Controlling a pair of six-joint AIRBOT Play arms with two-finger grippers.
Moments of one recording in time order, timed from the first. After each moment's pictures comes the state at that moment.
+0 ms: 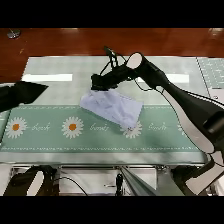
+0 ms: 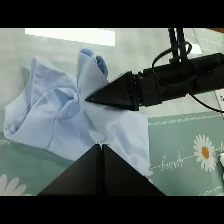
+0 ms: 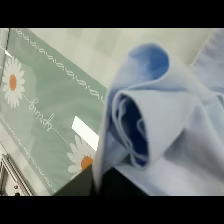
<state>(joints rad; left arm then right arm) 0.18 -0.59 0.86 0.75 -1.16 -1.34 0.53 -1.83 1.71 -0.71 1.02 1.48</state>
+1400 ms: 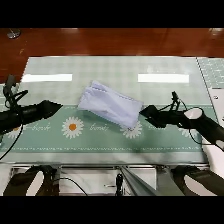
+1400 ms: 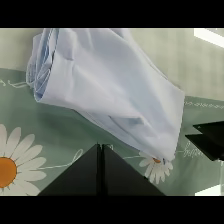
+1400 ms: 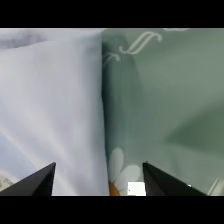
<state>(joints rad) 0.14 -0.62 0.55 0.73 -1.02 -1.34 0.13 -1.16 0.52 -0.57 0.70 1.48</state>
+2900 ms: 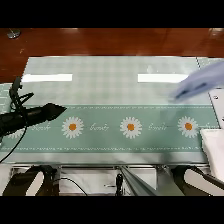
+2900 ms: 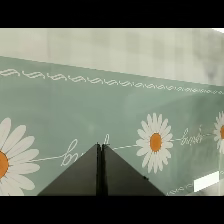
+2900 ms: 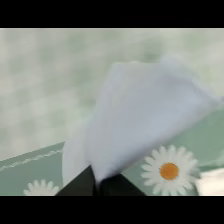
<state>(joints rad) 0.10 -0.62 0.54 0.73 -1.02 -1.34 -0.41 -1.21 1.89 -1.35 1.78 1.74</state>
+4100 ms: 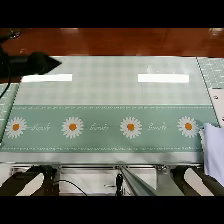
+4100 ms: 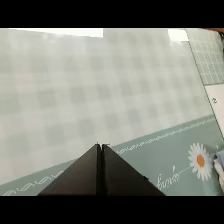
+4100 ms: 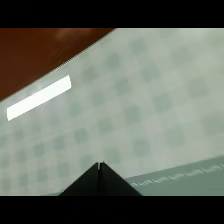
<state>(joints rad) -0.02 -1.02 1.23 0.77 -1.07 -1.31 -0.44 -0.99 1.46 -0.98 1.37 1.56</state>
